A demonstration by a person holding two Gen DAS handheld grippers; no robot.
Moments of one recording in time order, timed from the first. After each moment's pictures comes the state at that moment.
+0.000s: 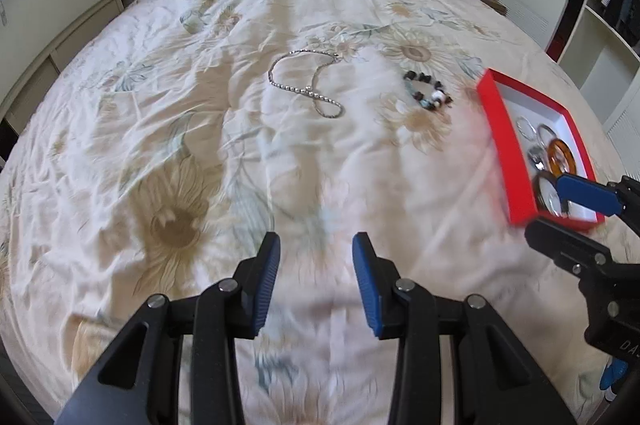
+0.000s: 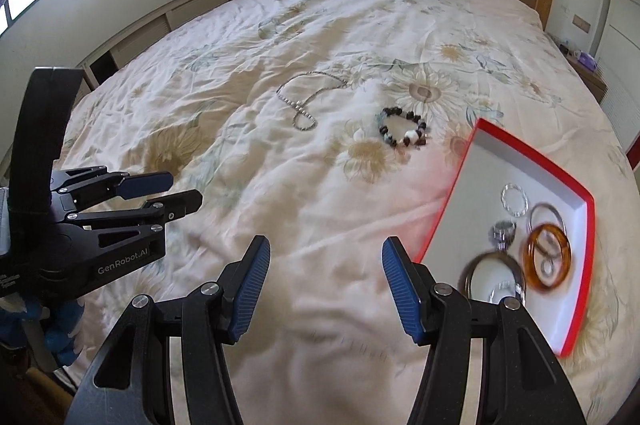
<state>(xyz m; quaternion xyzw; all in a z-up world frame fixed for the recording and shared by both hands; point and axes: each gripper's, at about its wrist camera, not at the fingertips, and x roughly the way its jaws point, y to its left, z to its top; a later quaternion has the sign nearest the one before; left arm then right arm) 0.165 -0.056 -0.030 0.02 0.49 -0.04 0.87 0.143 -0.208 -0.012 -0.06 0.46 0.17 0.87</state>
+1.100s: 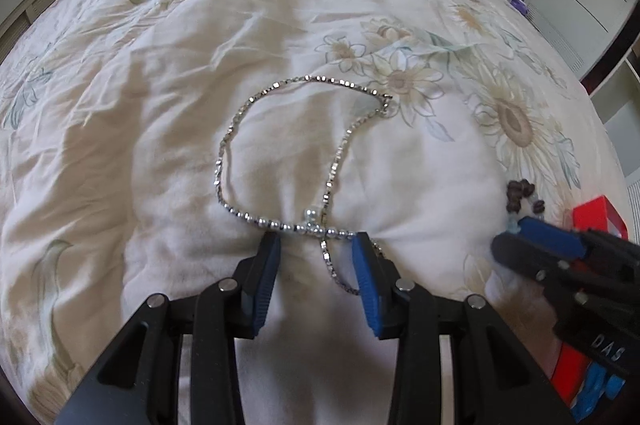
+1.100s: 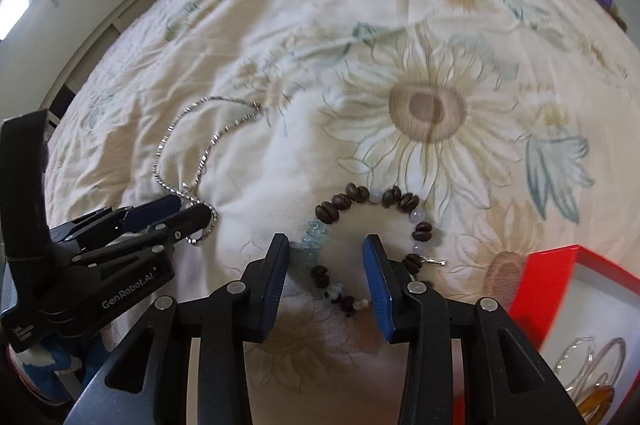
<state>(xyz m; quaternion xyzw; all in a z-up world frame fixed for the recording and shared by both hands) 0.365 -0.053 -0.110 -0.06 0.54 -0.03 0.84 0.364 -0.214 -0.101 0.02 0.56 0.14 0.82</state>
